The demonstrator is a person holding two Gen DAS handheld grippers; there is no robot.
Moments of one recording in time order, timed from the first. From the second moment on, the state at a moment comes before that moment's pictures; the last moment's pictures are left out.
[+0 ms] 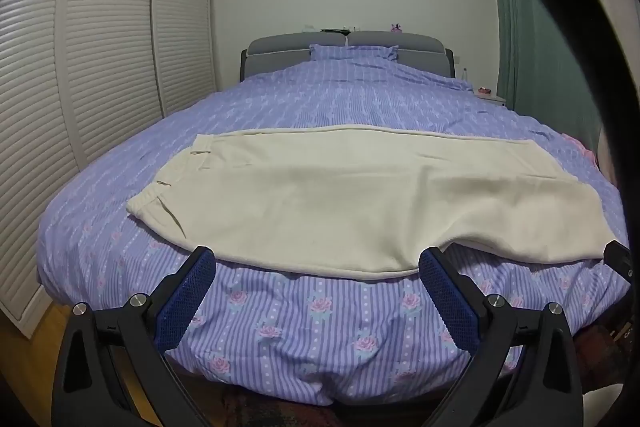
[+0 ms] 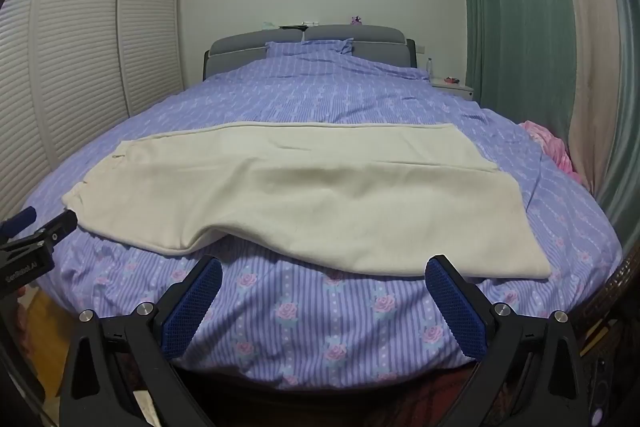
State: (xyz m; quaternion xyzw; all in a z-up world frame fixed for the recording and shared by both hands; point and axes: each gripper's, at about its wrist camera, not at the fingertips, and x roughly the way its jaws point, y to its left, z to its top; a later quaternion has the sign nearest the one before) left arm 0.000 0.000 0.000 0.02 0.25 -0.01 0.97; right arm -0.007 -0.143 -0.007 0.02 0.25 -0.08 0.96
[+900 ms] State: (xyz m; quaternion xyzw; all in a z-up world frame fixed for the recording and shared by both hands) left arm 0.000 0.001 -0.002 0.02 0.25 -0.01 0.97; right arm -0.005 -0.145 -0.009 0.02 0.26 -0.08 0.96
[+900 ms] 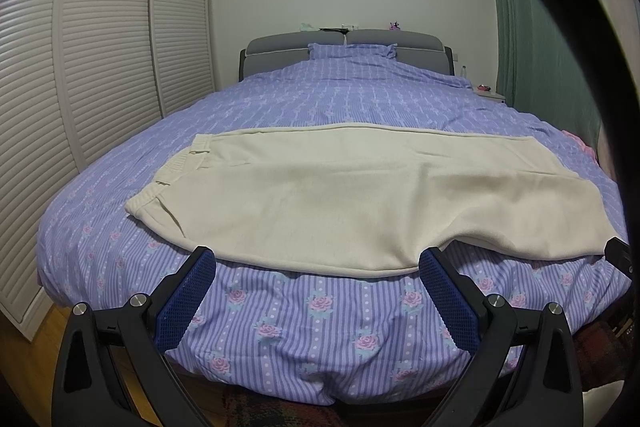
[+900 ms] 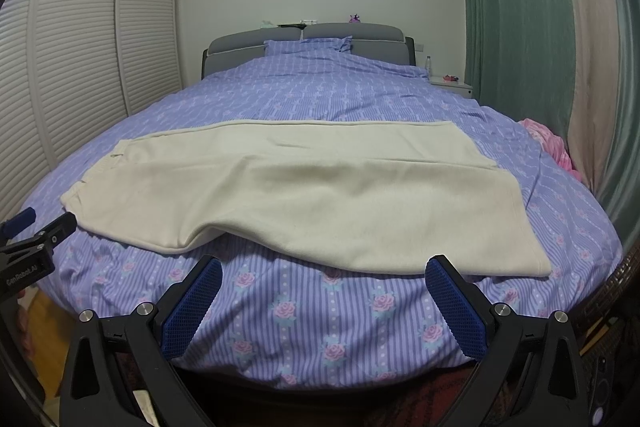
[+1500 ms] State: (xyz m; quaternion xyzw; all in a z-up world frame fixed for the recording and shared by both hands) left arm 0.001 -0.002 -0.005 0.03 0.24 -0.02 0.97; right arm -0.004 -0.147 -0.013 0.02 0.26 -0.09 0.96
